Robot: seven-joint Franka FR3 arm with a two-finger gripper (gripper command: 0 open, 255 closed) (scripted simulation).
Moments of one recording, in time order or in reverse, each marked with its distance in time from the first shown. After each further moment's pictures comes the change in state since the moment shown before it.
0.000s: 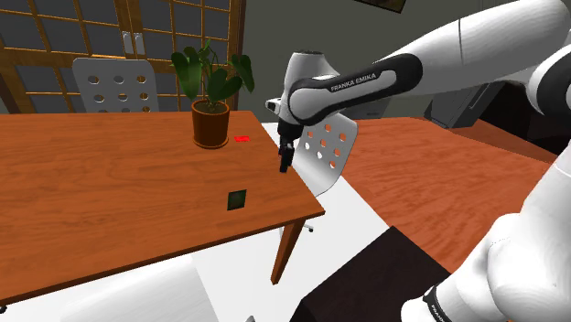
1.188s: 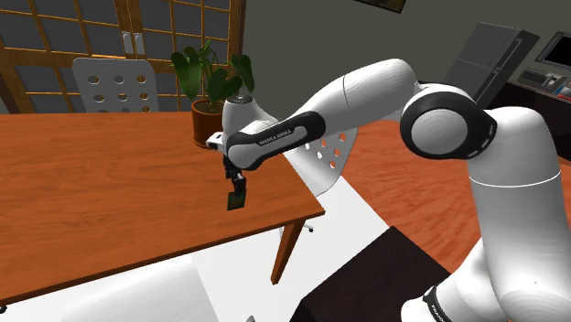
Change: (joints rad) arm 0.097 0.533 0.065 0.434 -0.143 0.129 -0.213
